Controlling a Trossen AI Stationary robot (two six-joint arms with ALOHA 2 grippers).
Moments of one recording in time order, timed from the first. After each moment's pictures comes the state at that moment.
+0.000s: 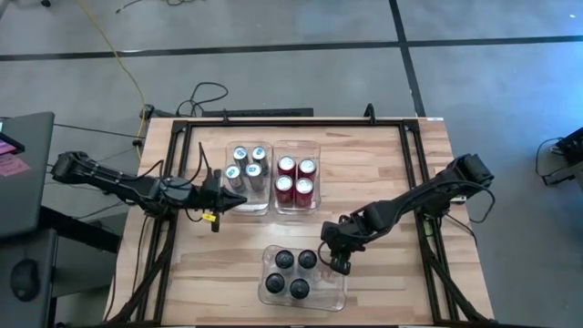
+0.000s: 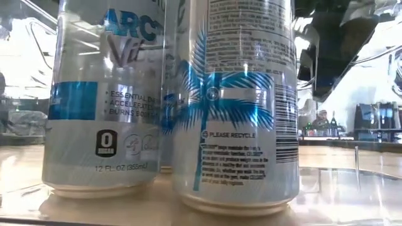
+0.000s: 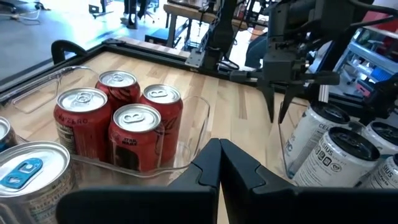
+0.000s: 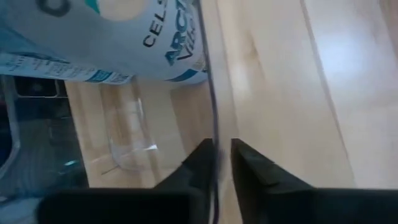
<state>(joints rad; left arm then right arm) -0.23 0.72 0.39 0.17 -0.32 -0.25 0.38 1.62 1.07 -0.57 -0.07 0.73</state>
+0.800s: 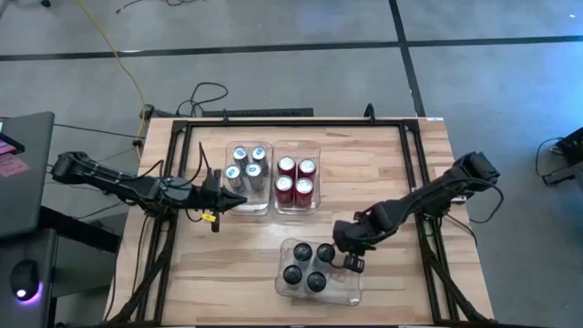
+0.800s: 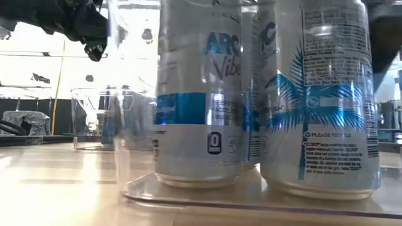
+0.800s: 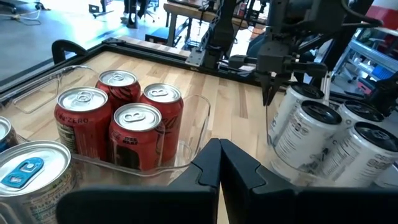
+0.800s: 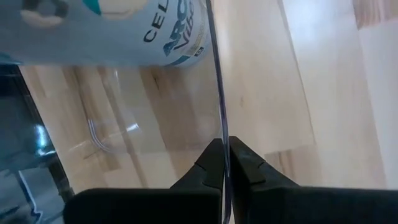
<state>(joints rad) -0.23 0.72 0.39 0.16 -0.32 -0.24 0.42 1.57 1.07 -0.81 -0.09 0.76</state>
